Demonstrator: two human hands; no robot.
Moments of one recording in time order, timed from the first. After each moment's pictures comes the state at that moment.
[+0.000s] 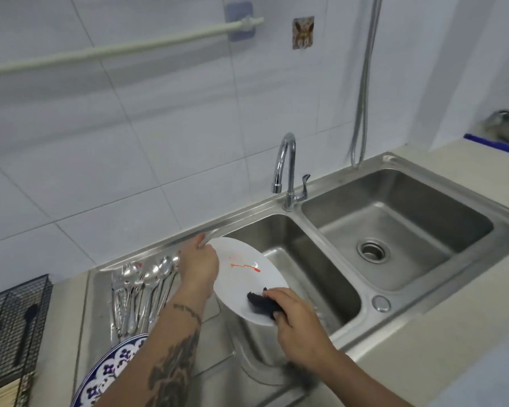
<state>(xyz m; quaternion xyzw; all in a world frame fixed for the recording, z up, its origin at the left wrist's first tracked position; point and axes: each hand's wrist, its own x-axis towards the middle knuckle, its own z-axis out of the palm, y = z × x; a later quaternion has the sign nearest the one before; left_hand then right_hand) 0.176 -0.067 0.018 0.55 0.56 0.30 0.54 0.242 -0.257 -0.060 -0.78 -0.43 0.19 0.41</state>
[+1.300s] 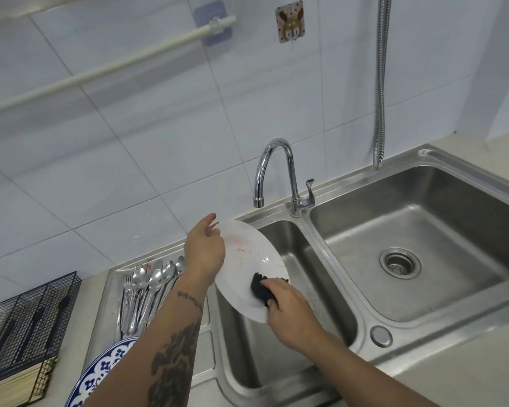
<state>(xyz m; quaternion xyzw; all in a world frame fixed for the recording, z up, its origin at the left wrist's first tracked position) 0.255 -0.093 0.051 0.65 0.55 0.31 0.43 0.335 -0.241 -0.065 -0.74 -0.49 0.25 0.40</state>
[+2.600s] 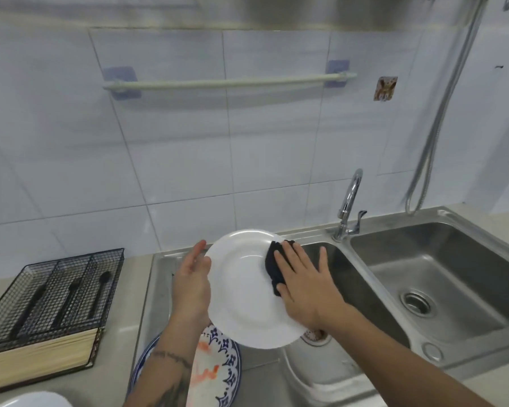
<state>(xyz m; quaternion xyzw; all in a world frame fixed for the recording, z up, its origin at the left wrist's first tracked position) 0.031 -0.063 0.039 0.41 0.43 0.46 0.66 0.213 -0.171 0.025 -0.79 -0.61 -0.04 -0.02</state>
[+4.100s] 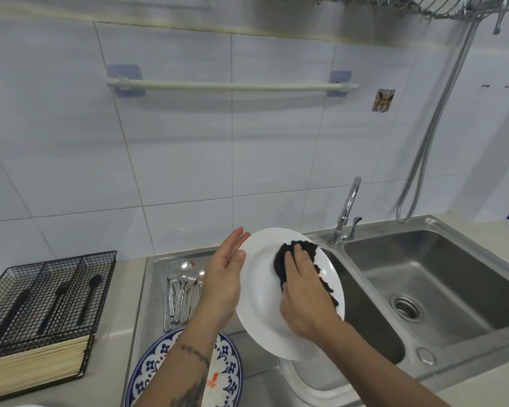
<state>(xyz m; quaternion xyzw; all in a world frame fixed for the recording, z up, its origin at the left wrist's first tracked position) 0.055 -0.072 0.056 0.56 0.31 0.41 0.65 0.178 -0.169 0.037 -0.82 -0.53 0.02 0.21</state>
